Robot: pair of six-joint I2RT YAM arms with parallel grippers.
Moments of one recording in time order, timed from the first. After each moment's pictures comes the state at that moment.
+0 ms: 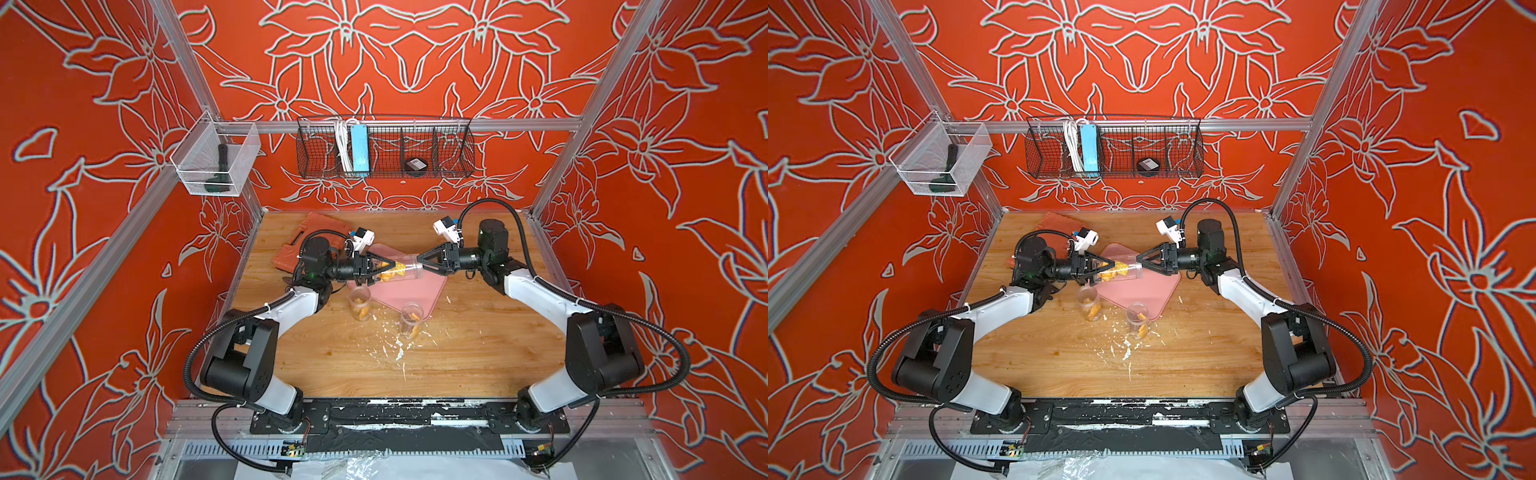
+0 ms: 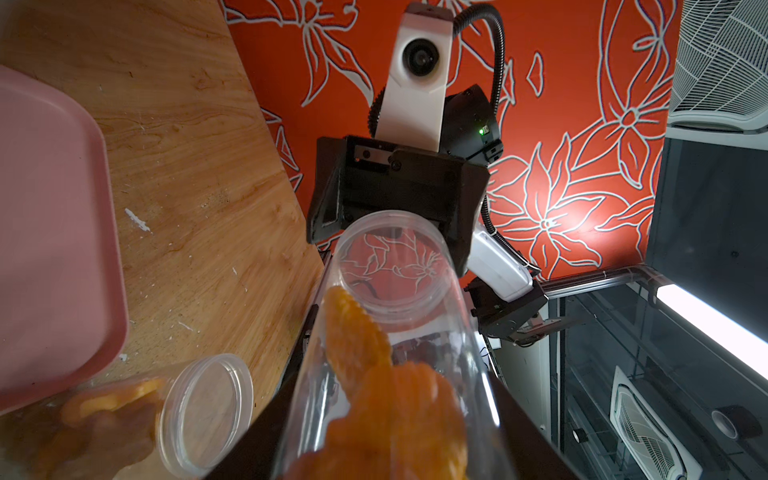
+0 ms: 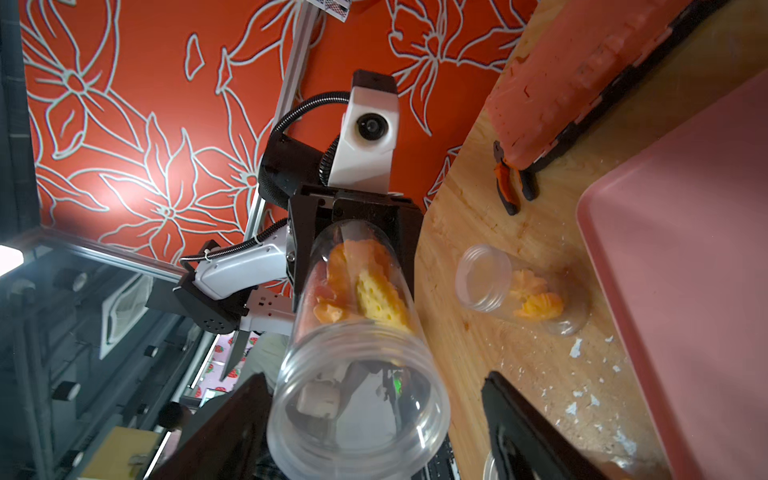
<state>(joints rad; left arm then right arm) -0.22 1.51 0.80 0.73 1.28 -1.30 0.30 1.55 1.01 0.27 -1.25 0.91</state>
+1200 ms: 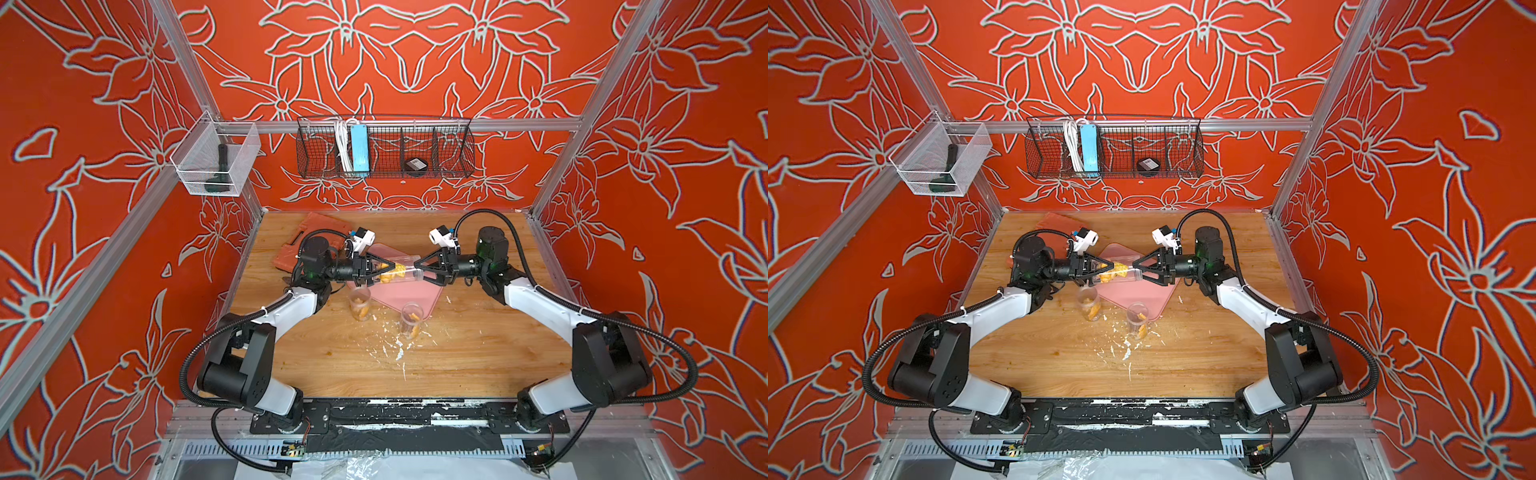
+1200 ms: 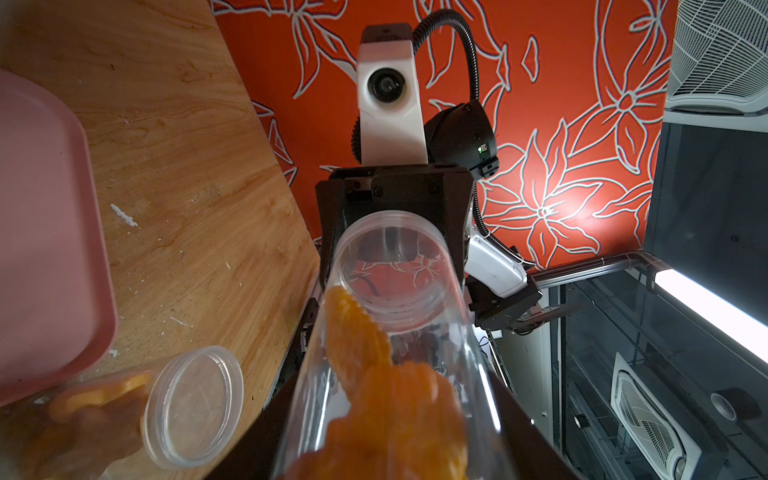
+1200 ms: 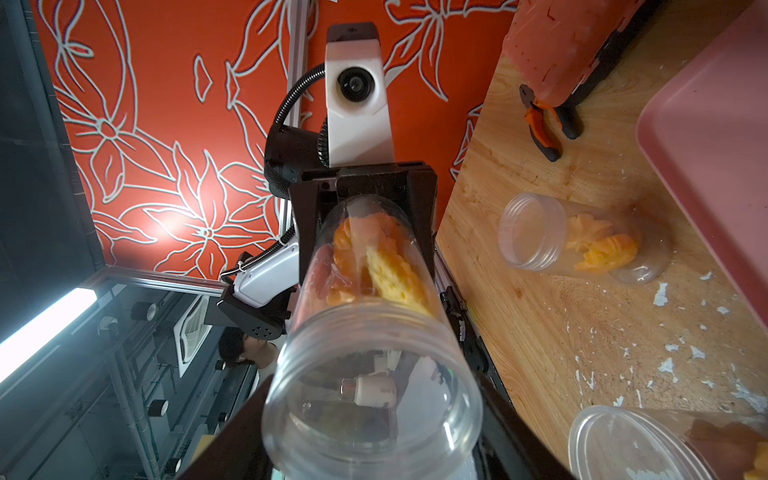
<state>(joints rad) -0.22 1.48 0.80 0.72 1.29 -1.28 0.35 1.48 0.93 0.37 -1.25 1.16</state>
